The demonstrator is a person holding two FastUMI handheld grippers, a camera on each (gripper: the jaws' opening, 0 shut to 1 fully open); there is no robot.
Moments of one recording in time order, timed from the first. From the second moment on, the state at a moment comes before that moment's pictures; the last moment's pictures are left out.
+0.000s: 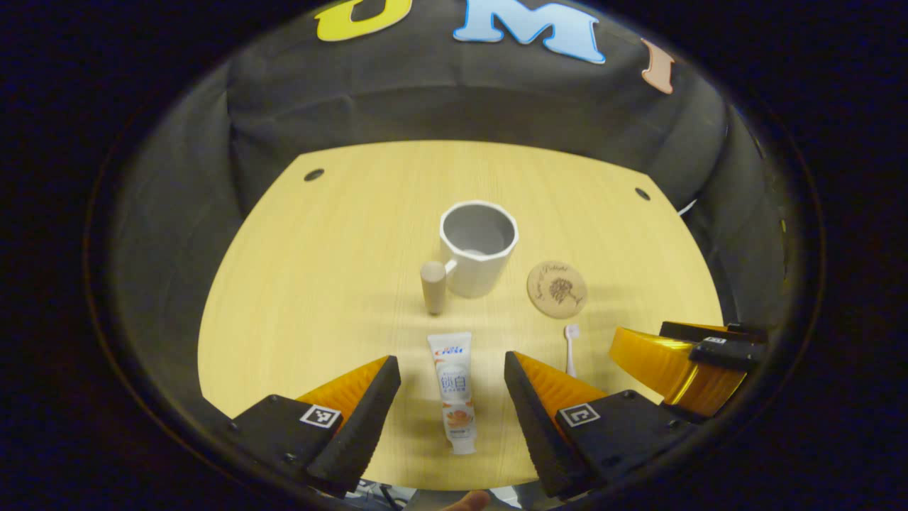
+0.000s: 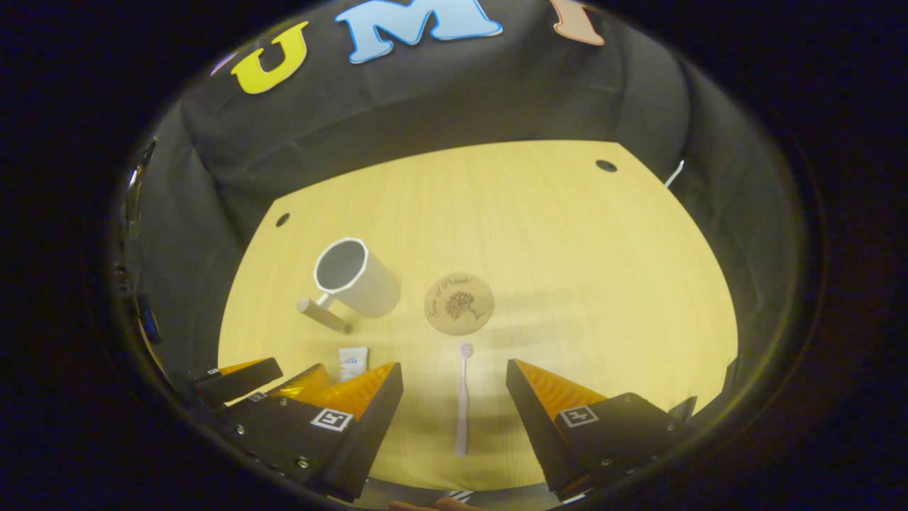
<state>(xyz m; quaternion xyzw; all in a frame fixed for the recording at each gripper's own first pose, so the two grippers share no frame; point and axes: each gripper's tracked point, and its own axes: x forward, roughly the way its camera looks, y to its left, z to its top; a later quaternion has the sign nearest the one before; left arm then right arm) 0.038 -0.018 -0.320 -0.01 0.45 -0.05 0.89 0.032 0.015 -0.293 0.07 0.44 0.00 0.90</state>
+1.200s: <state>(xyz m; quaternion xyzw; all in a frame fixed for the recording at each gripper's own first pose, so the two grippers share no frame) 0.053 0.006 -0.404 -0.01 0.56 -0.02 0.83 0.024 0.006 -0.398 0.03 0.59 -0.05 0.80</state>
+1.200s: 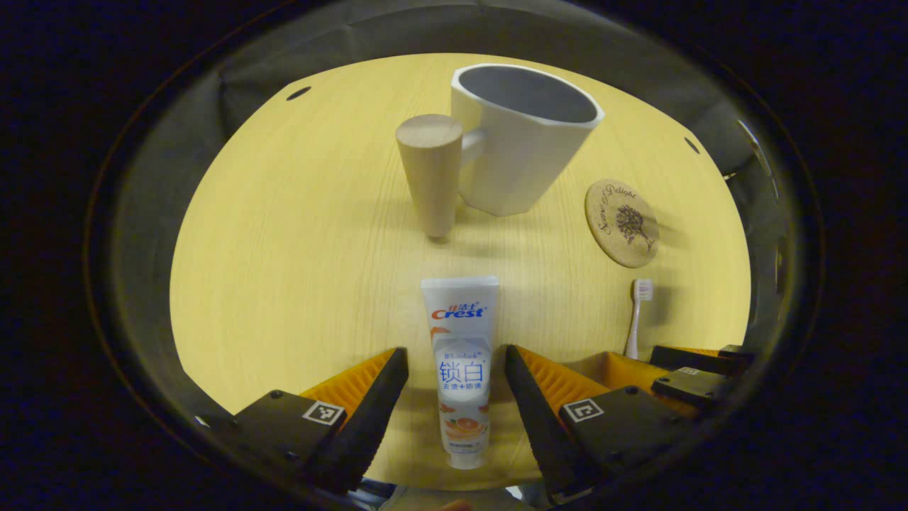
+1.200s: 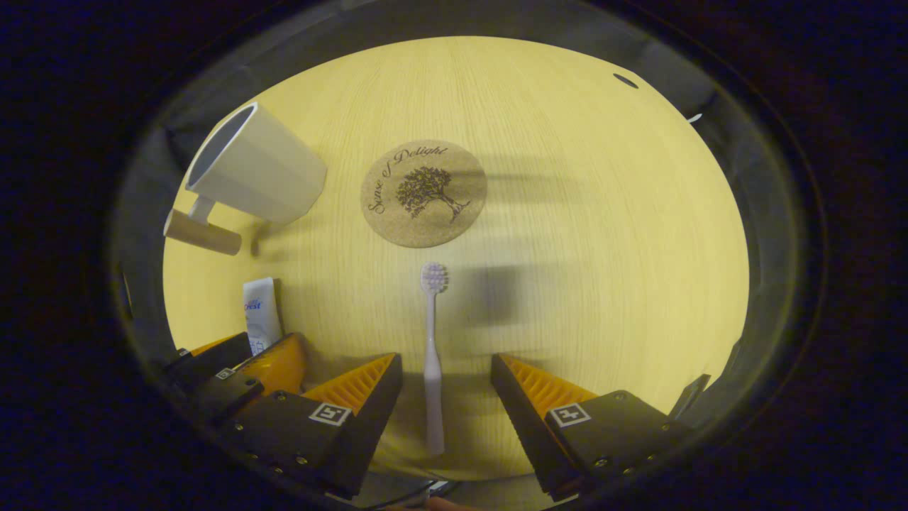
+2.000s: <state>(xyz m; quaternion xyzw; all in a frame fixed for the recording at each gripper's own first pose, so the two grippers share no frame) 0.057 0.003 -0.397 0.00 0.56 0.00 0.83 0.016 0.003 -0.396 0.04 0.62 -0.04 0.78</state>
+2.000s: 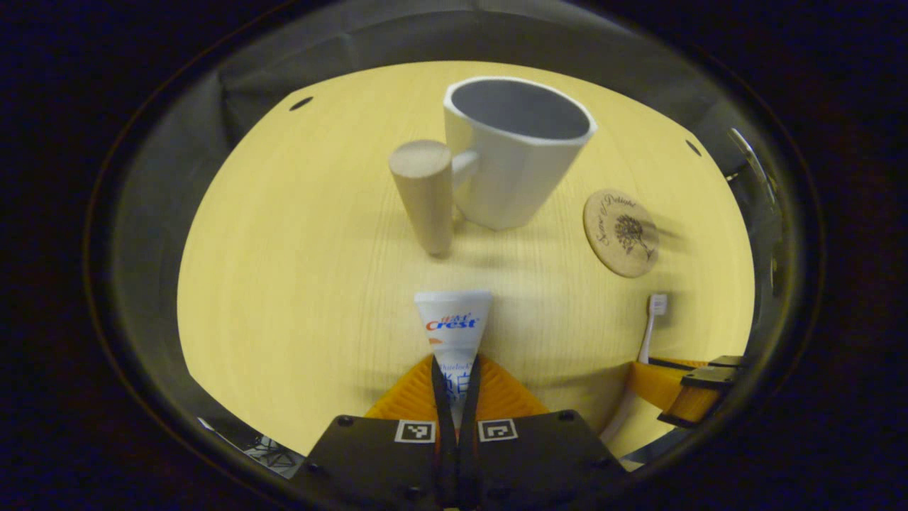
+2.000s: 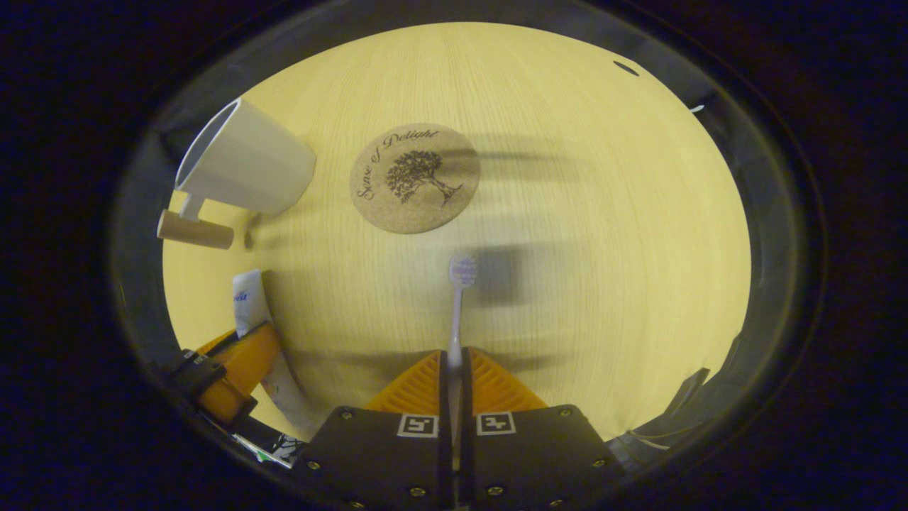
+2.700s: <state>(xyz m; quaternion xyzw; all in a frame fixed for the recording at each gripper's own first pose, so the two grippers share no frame) 0.043 -0.017 -0.242 -0.03 0.49 -0.05 0.87 0.019 0.002 -0.397 0.03 0.61 -0.04 0.79</state>
